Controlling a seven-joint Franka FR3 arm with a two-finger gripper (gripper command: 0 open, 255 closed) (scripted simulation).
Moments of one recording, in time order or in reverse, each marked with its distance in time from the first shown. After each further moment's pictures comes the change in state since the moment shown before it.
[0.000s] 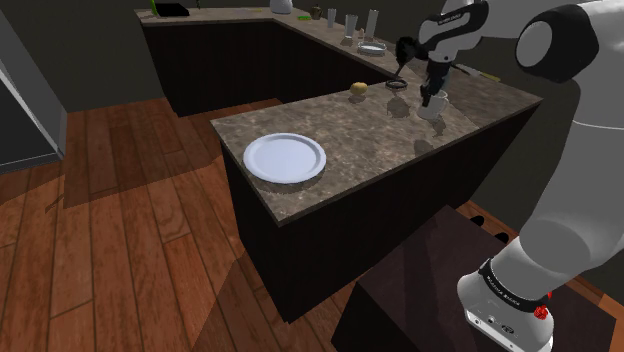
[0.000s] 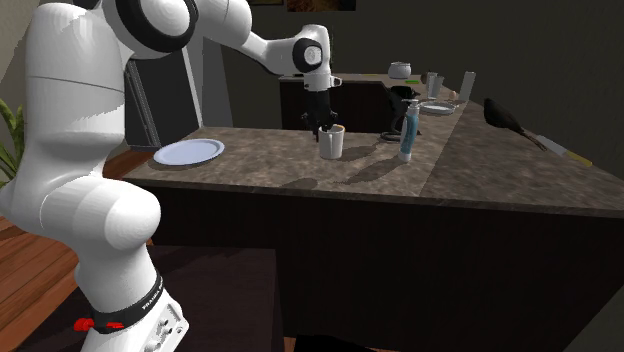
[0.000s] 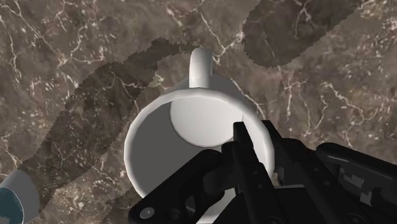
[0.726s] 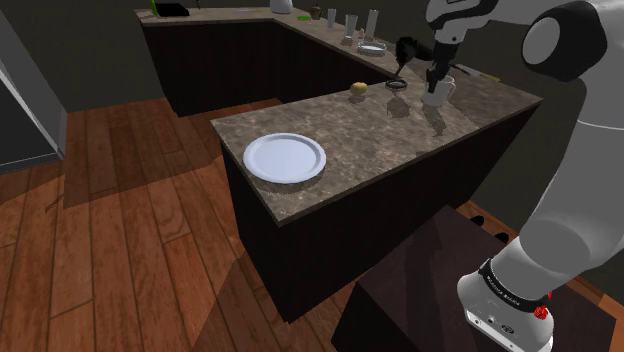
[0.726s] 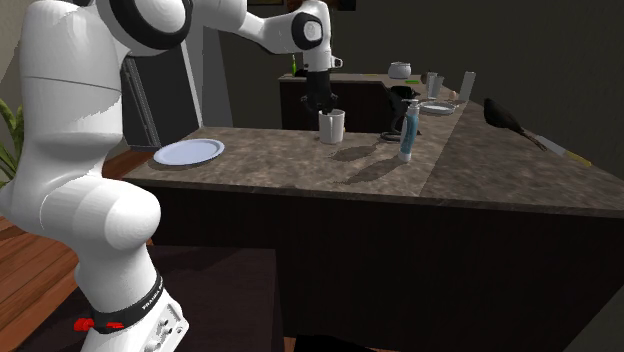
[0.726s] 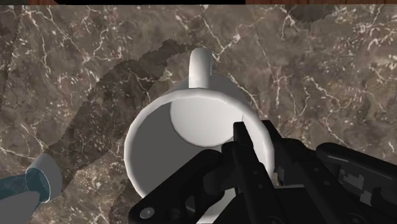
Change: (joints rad) arm -0.001 -0.028 -0.007 0.111 -0.013 -0.137 0.001
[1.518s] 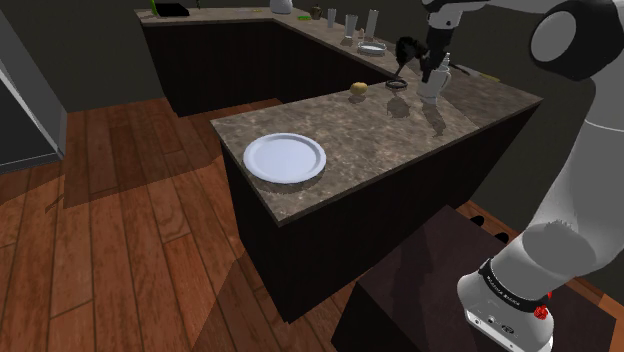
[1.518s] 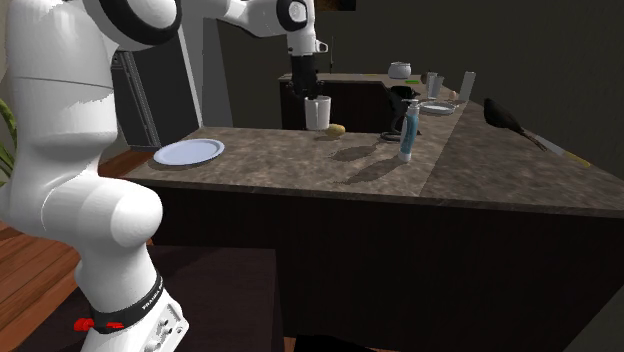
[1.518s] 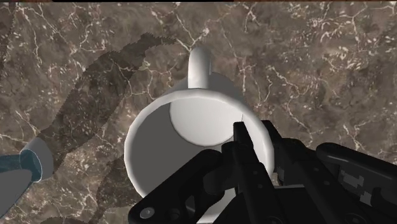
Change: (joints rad) arm 0.063 -0.051 0.019 0.046 -0.026 -0.097 0.084
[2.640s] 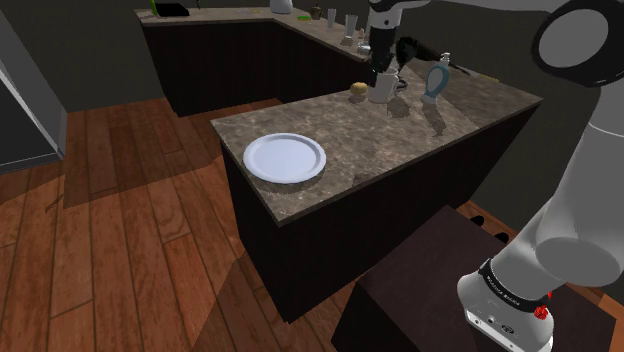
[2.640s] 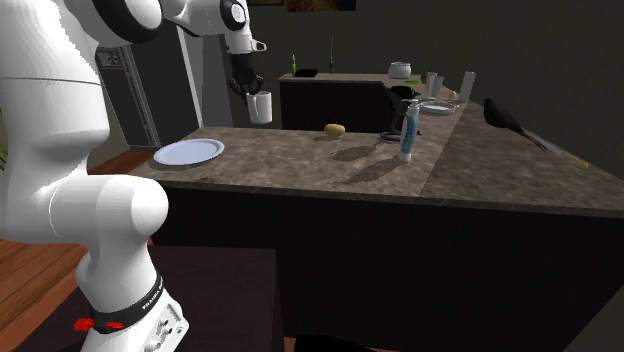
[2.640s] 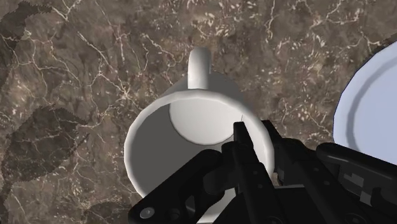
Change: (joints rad) arm 0.249 -0.035 0.131 -0.025 -0.036 -0.025 0.377
